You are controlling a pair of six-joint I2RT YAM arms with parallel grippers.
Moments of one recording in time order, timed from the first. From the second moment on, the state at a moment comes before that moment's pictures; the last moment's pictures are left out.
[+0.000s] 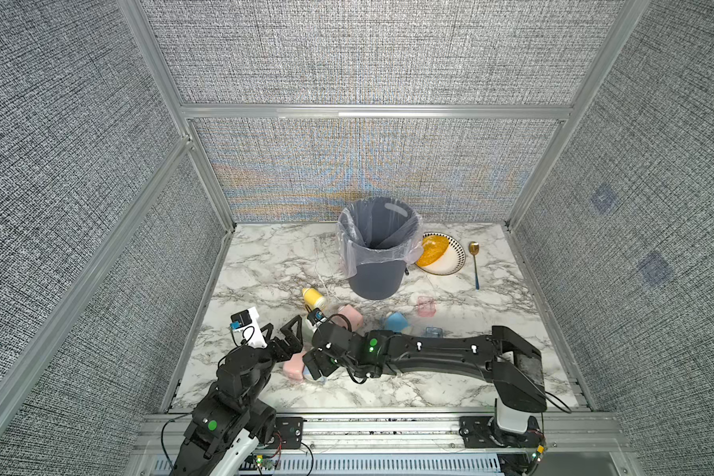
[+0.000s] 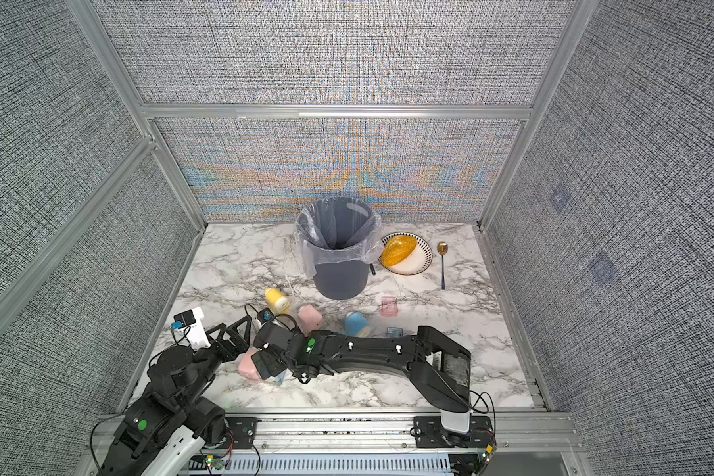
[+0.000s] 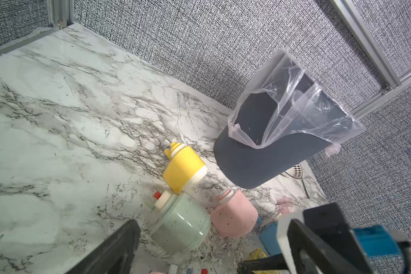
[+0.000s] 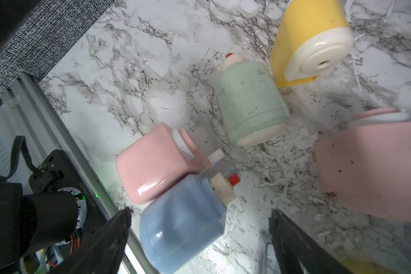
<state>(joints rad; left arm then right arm) -0.51 0.14 0.42 -0.55 -0.20 -0.66 1.30 1.87 1.39 -0.38 0.21 0.52</state>
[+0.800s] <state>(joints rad) -0.51 0.13 0.41 -0.55 -0.21 -0.66 1.35 1.95 1.48 -0.62 0.32 0.57</state>
